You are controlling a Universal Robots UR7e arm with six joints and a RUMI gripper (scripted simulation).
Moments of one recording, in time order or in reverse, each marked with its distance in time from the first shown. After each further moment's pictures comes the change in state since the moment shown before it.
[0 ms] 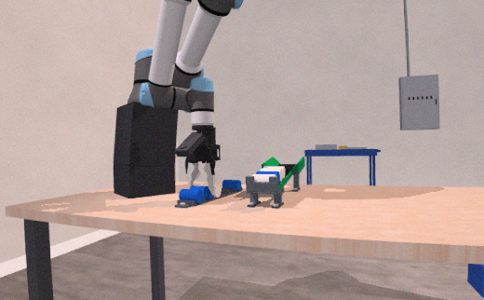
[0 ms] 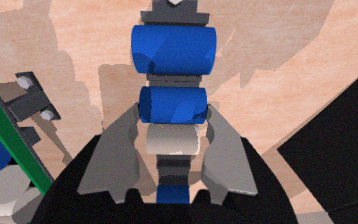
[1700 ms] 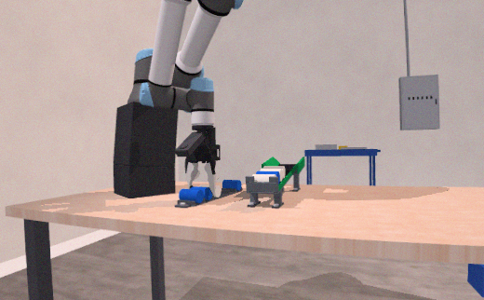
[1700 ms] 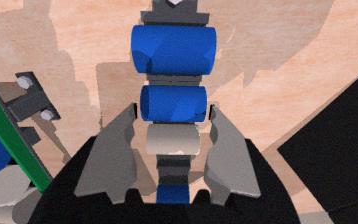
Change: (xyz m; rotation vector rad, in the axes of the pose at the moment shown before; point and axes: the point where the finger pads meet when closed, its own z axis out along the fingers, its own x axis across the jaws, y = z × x) arm 0.000 0.000 0.000 0.000 0.000 0.000
